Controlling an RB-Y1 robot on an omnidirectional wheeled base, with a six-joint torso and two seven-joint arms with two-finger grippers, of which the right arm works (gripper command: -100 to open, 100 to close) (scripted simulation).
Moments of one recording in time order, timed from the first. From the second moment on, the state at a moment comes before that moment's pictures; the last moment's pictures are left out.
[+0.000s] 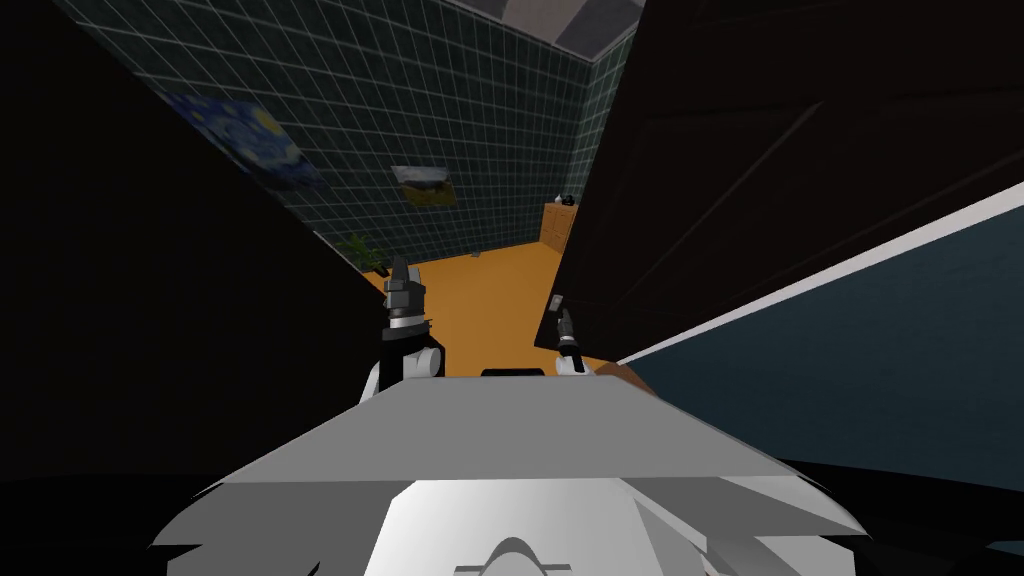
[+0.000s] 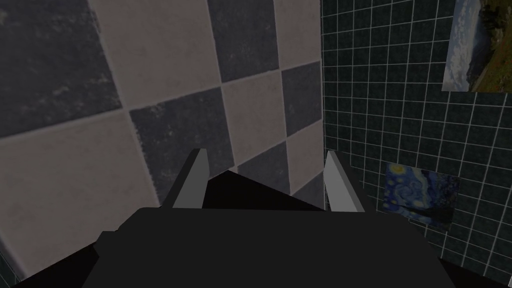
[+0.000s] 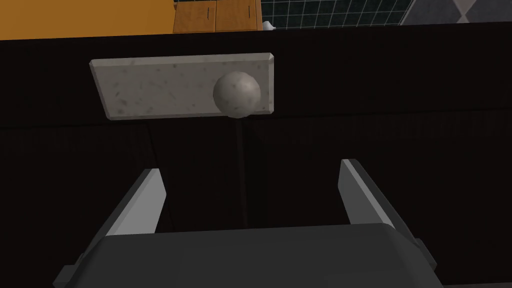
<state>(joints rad) -0.03 -0.06 -0.06 -0.78 -0.16 -0.76 0.07</state>
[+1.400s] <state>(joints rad) -0.01 -0.06 -0.08 -0.78 -0.17 -0.76 0.08</state>
